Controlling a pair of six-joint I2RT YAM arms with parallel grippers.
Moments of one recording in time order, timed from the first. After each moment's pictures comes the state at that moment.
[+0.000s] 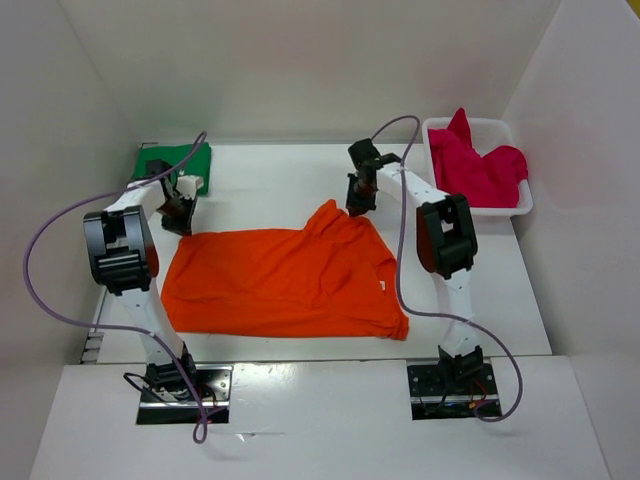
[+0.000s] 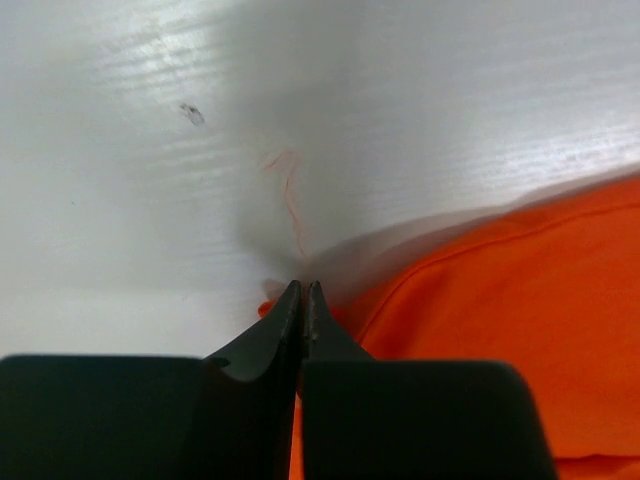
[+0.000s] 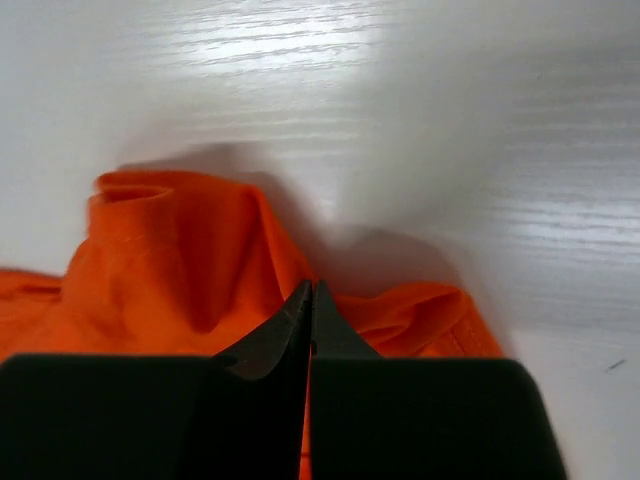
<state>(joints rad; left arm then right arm) 0.23 2.02 1.46 -0.69 0.18 0.35 0.37 2.25 1.86 -0.77 -0.03 0.51</state>
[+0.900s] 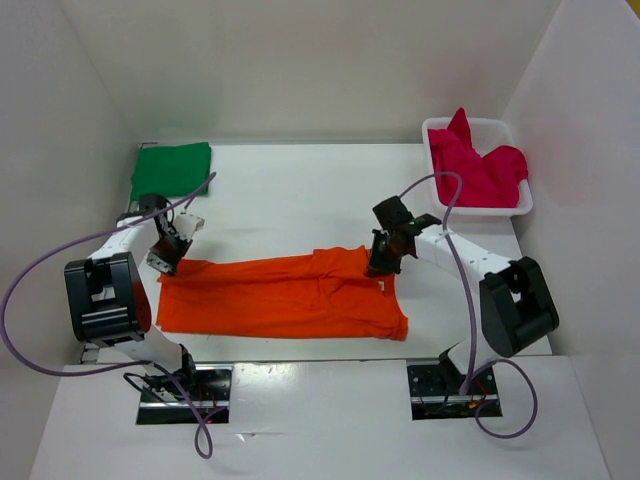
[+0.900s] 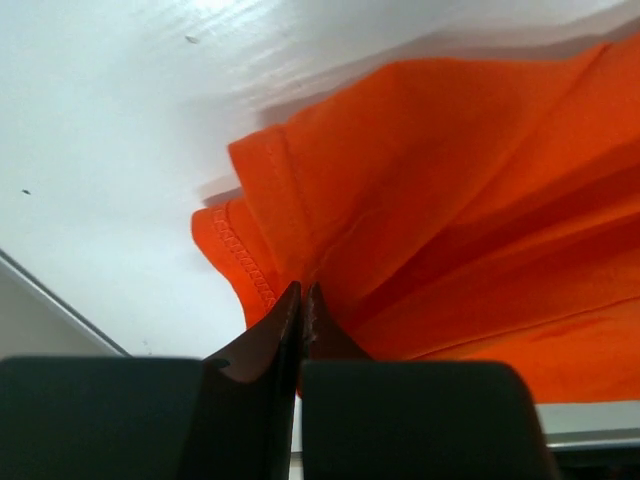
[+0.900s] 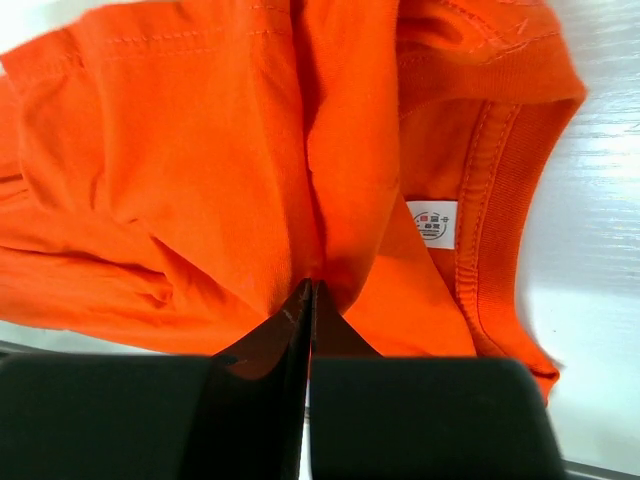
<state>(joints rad) 0.24 1.59 1.00 -0.77 0.01 0.60 0.46 1.51 0.97 -0.65 -0.11 0.72</state>
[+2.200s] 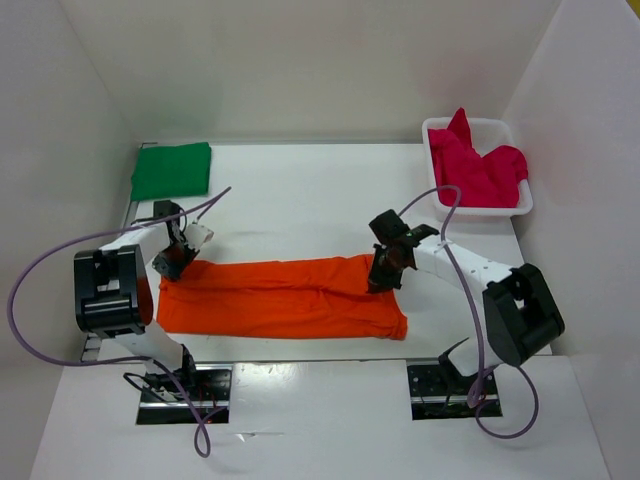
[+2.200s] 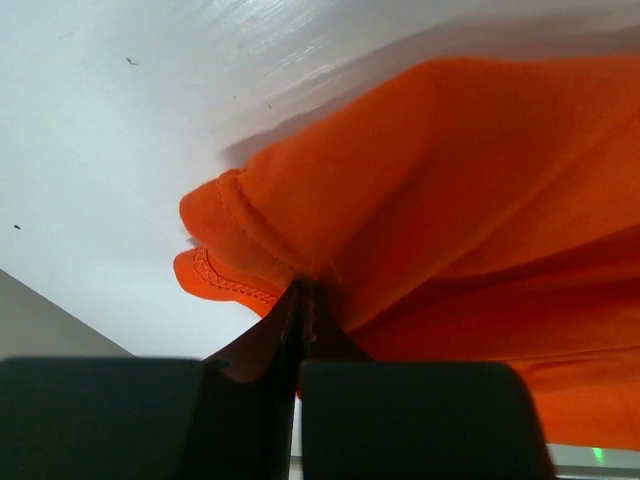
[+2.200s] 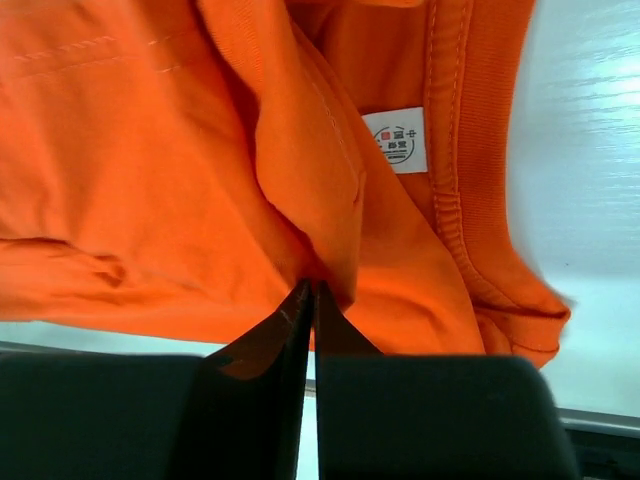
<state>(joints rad) 0.18 1.64 0.93 -0.66 -0.10 0.67 0.51 1.44 0.89 -0.70 -0.09 0.83</state>
